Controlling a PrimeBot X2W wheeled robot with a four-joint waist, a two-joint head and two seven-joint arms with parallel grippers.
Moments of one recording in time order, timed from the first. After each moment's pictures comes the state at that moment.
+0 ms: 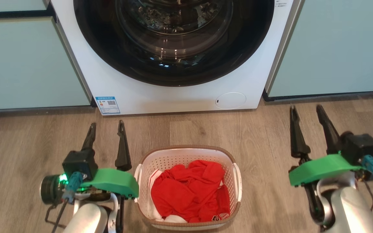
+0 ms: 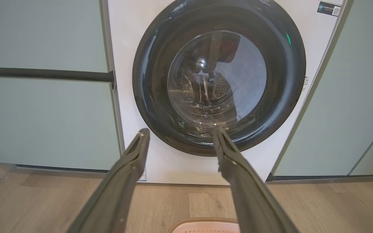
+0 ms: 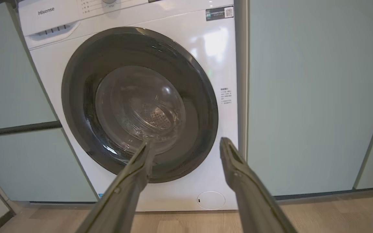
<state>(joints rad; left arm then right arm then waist) -0.08 0.17 -0.41 0.01 -0.35 0.34 -0.17 -0.10 -0.04 0.07 0.02 0.26 0.13 -0.17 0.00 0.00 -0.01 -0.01</state>
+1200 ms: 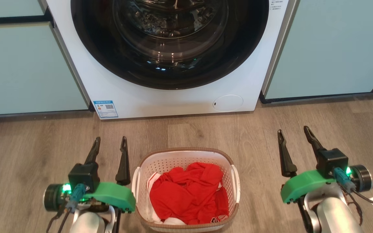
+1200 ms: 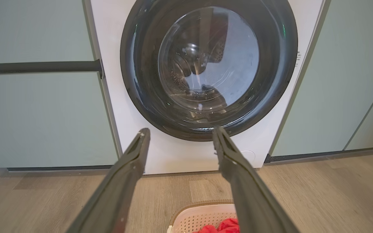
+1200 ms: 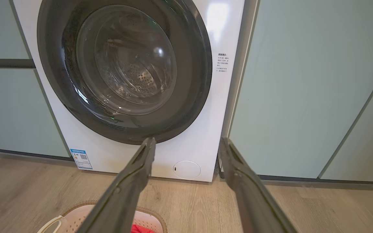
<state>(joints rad) -0.04 0.05 -0.24 0.20 -0.17 0.09 -0.25 -0.10 -0.04 0.09 0.25 0.07 0.13 -0.25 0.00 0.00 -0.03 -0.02</state>
